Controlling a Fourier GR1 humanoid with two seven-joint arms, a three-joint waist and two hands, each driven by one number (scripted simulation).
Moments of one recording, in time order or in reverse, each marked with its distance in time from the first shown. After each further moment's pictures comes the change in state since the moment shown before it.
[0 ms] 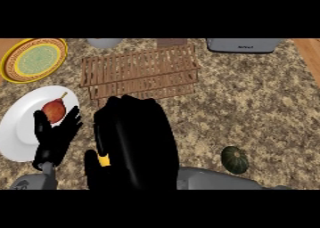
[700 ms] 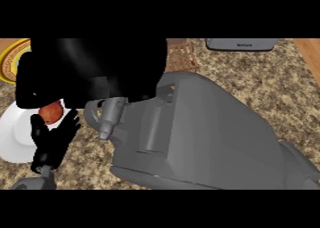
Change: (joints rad) left arm 0.025 -0.006 0.009 -0.017 0.000 -0.003 -0.023; right arm -0.494 -0.002 -0.368 0.271 -0.119 0.054 0.039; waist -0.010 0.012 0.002
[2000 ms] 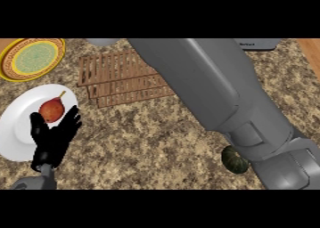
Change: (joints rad) left arm -0.006 -0.011 0.007 -0.026 -0.009 -0.010 0.020; right arm -0.211 0.000 -0.243 0.775 0.024 -0.069 -0.460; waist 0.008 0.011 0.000
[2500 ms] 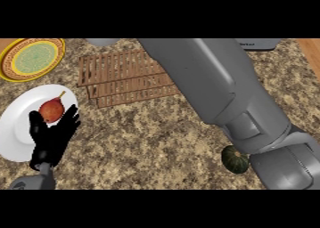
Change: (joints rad) left arm -0.010 0.005 0.012 0.008 -0.004 -0.005 0.004; right arm -0.028 0.001 -0.047 0.139 -0.006 -0.064 -0.166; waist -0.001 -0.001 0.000
